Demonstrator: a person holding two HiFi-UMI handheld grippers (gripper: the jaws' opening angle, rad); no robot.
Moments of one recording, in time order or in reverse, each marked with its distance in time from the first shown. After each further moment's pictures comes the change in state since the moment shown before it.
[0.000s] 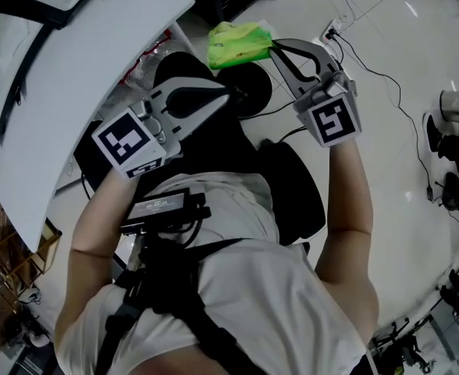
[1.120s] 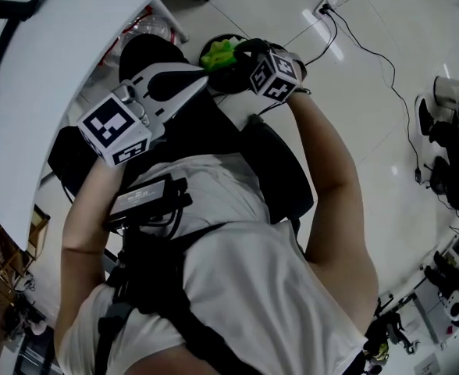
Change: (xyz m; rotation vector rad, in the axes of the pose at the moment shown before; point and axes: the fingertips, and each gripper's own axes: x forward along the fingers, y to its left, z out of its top) left arm 0.018 0.014 -0.052 -0.139 0.090 0.058; right arm 0.072 0.119 -0.221 -0.007 0.461 0.403
